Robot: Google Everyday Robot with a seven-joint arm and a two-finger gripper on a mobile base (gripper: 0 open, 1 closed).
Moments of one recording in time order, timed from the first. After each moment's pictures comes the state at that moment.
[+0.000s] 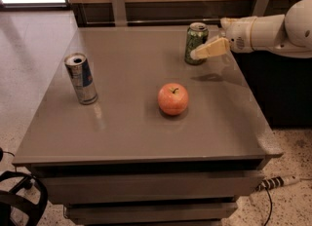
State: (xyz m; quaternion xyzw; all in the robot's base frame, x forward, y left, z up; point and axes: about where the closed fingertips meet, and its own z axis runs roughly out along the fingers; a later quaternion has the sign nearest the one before) arm 0.721 -0.170 0.898 -0.40 0.73 0.19 0.52
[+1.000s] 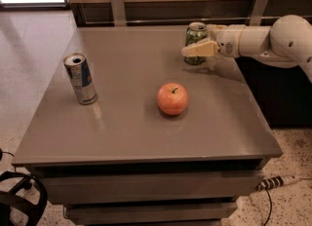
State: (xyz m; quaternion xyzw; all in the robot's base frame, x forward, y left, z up) arm 0.748 -0.149 0.880 -0.37 0.70 0.25 0.55
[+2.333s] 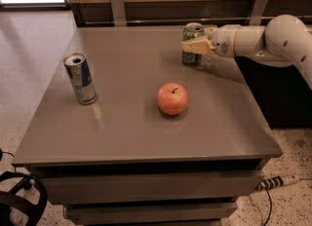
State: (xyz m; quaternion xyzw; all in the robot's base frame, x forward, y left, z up) arm 0.749 -0.135 0.877 -0.38 0.70 0.25 0.55
